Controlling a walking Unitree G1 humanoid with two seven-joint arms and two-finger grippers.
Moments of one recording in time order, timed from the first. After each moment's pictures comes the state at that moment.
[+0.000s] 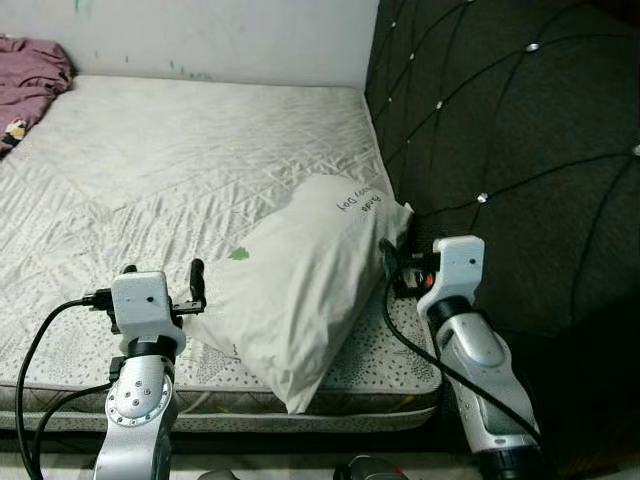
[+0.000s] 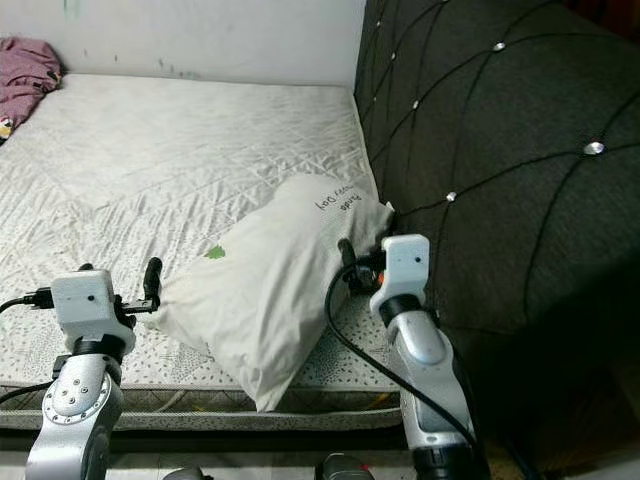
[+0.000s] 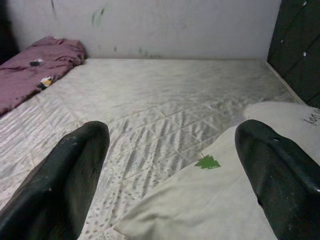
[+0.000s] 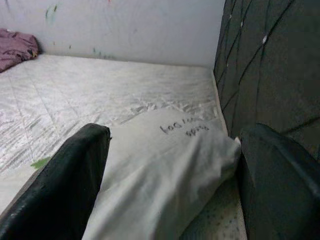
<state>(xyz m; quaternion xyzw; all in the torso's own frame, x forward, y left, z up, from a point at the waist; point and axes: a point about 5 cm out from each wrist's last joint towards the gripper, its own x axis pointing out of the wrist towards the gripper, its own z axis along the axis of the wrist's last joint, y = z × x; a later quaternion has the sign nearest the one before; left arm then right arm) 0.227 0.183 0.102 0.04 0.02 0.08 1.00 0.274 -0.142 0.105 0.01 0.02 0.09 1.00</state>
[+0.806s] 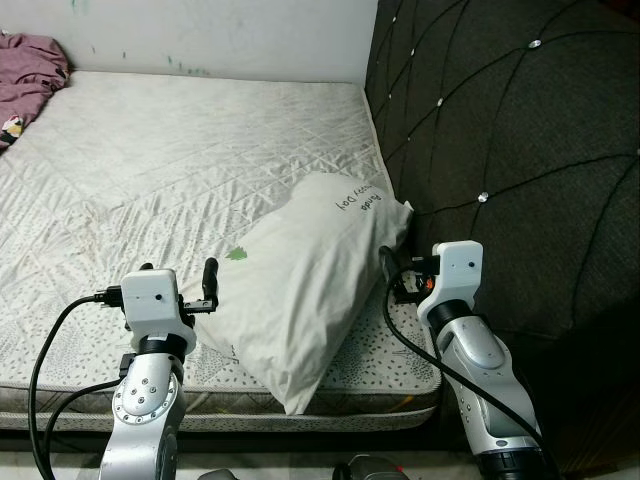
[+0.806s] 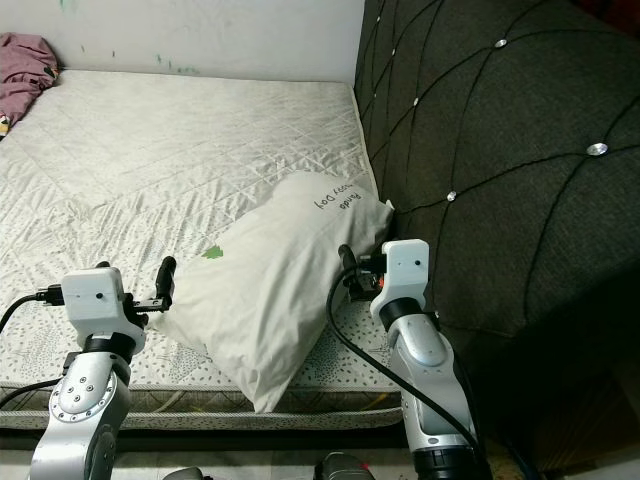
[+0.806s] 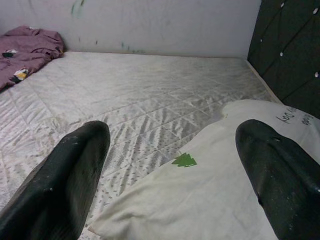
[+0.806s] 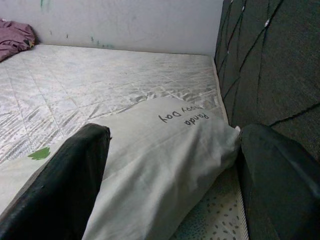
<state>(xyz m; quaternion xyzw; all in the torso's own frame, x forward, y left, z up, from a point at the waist) 0.229 0.175 0.104 0.01 0.02 0.05 1.00 0.273 -0.143 0.103 0.01 0.03 0.09 1.00</state>
